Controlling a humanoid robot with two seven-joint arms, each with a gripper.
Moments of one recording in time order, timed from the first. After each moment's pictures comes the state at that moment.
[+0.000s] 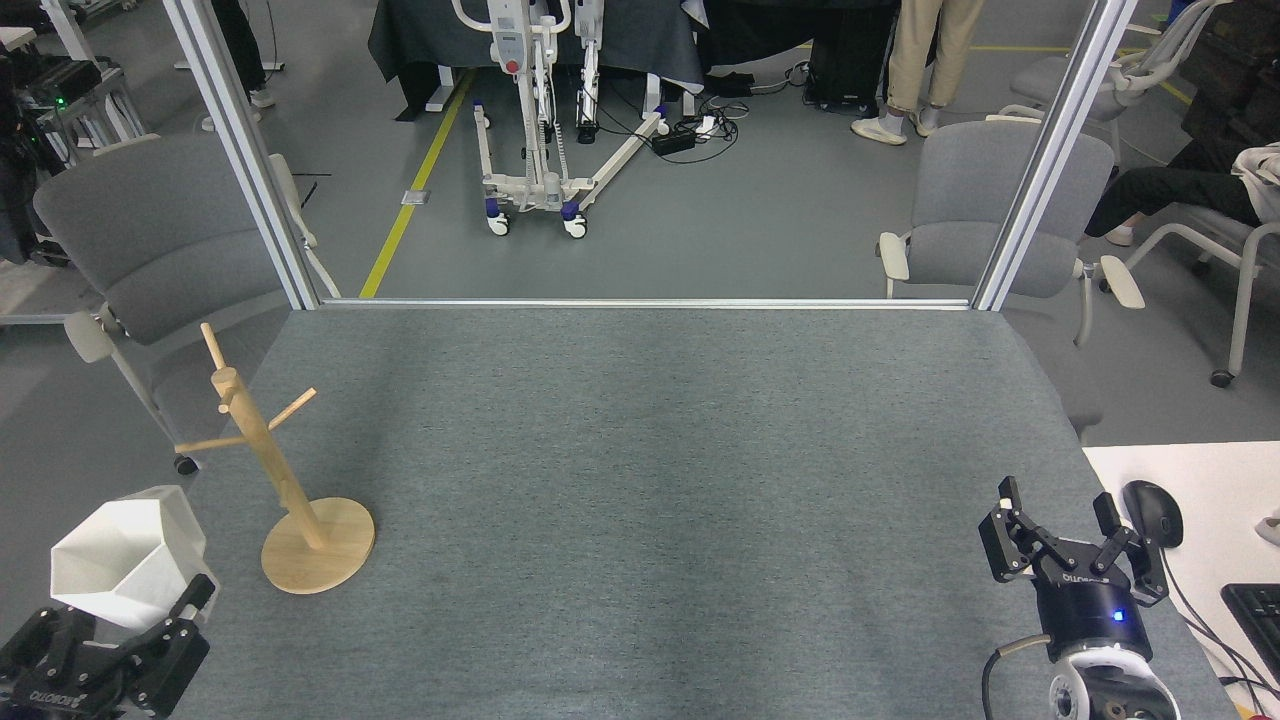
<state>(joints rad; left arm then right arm) 0.13 0.17 0.63 -1.71 -1.13 -0.72 -0.24 -0.14 -0.13 -0.28 -1.30 1.35 -0.17 -0.14</state>
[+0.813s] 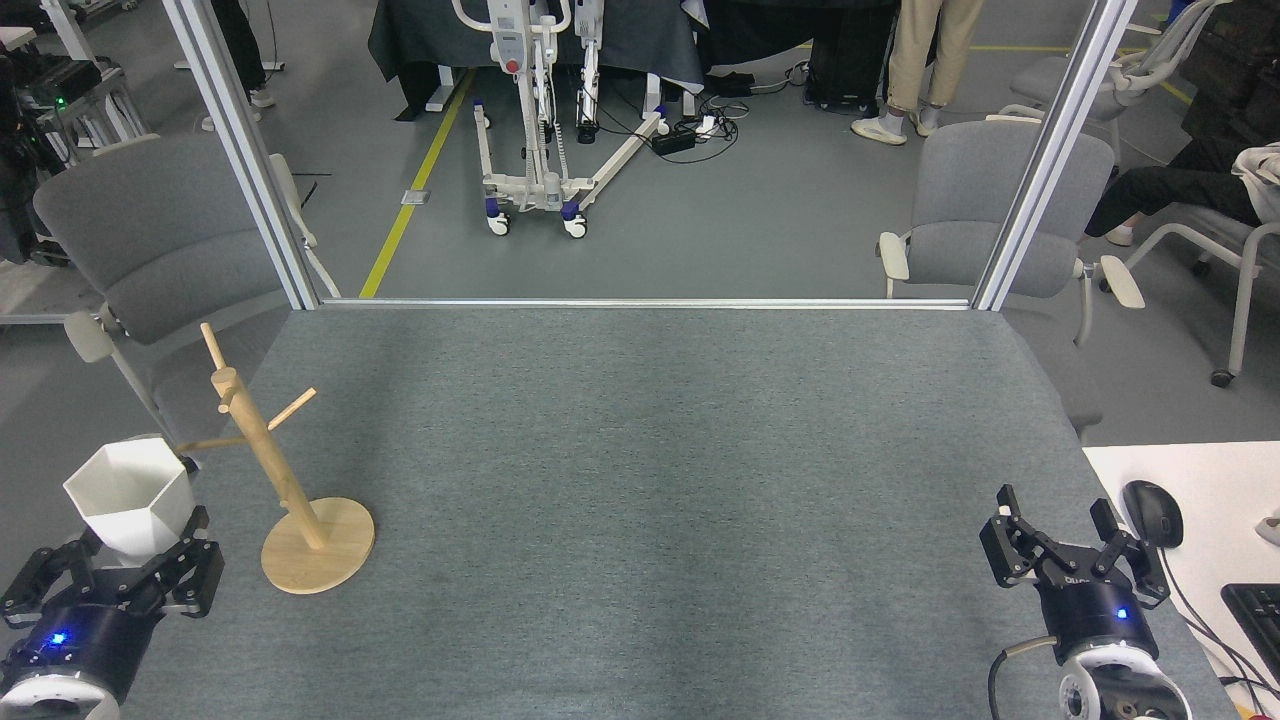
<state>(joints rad) -0.05 0.15 0.52 -1.63 -1.51 -0.37 -0.24 -0.15 -0.15 -0.28 -1.29 1.35 -0.19 -0.06</state>
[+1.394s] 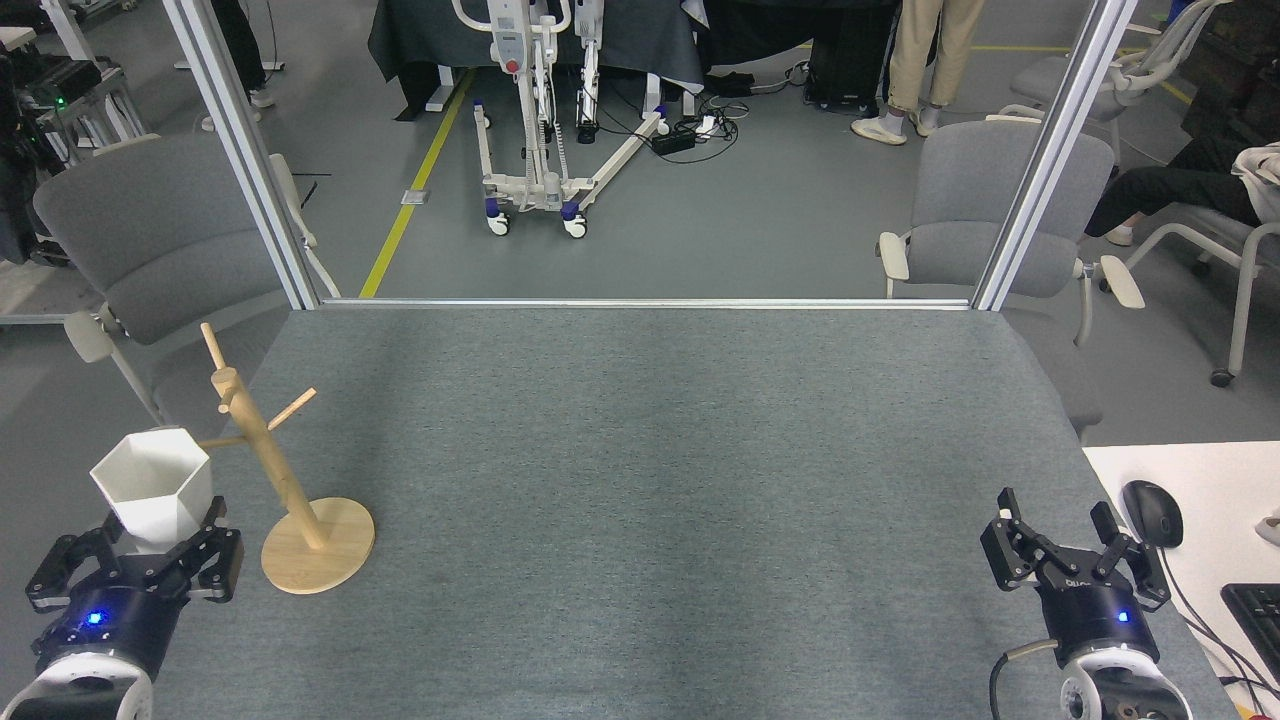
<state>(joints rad) -0.08 0.15 0.45 -1.61 -1.58 -0.28 -0.24 -0.15 -0.15 -0.28 -1.28 1.35 -0.19 -0.06</state>
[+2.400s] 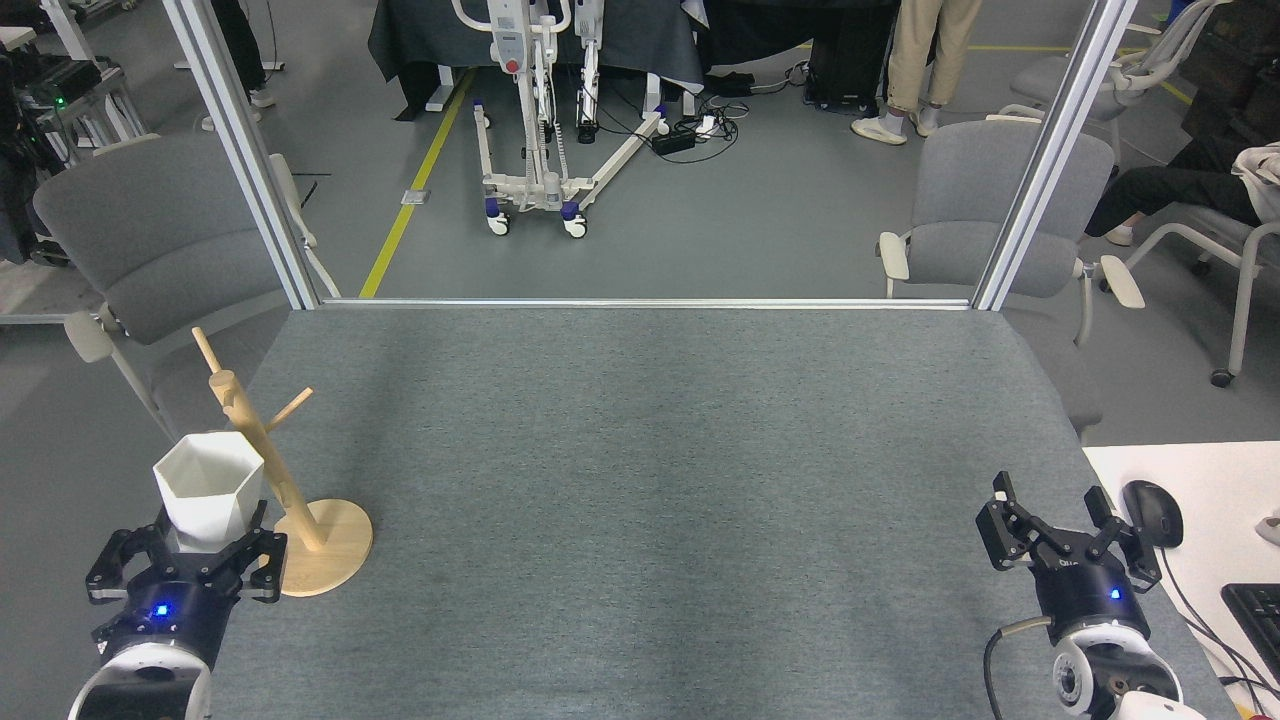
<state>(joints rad) -0.09 0.11 0.37 -1.60 -1.72 -0.21 -0.23 -0.21 -0.15 -0.28 -1.22 1.35 -0.19 -0.06</state>
